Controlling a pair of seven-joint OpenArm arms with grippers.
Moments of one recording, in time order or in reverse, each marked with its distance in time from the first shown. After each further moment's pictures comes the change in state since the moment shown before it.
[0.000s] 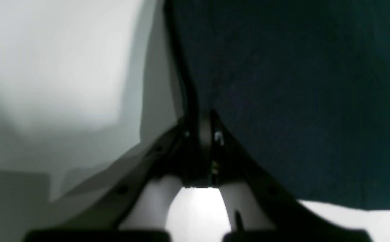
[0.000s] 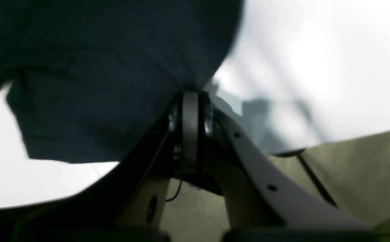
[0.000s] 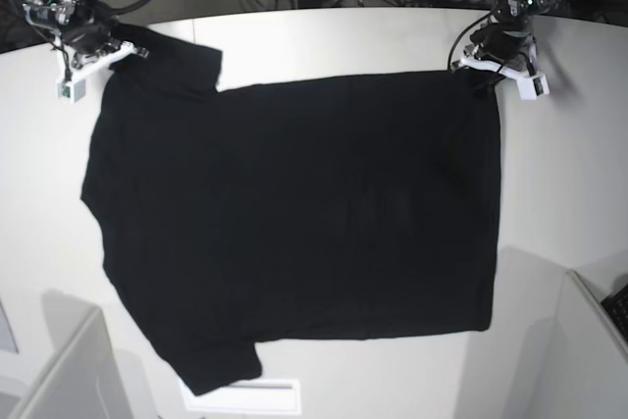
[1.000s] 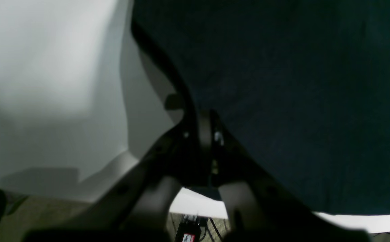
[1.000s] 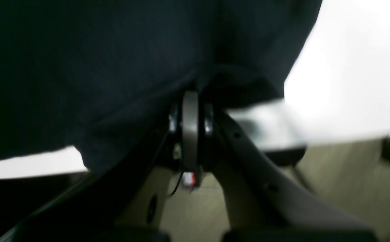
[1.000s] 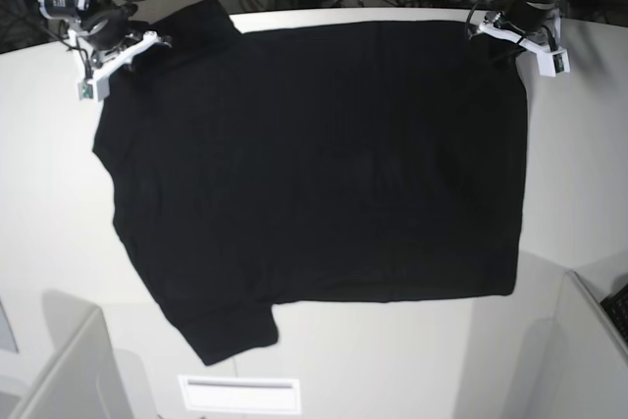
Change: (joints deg) left arm 9.7 -1.4 -5.2 13.9 0.2 0.6 9.2; right arm -4.5 -2.9 -6.4 9.2 -0.1 2.2 1.2
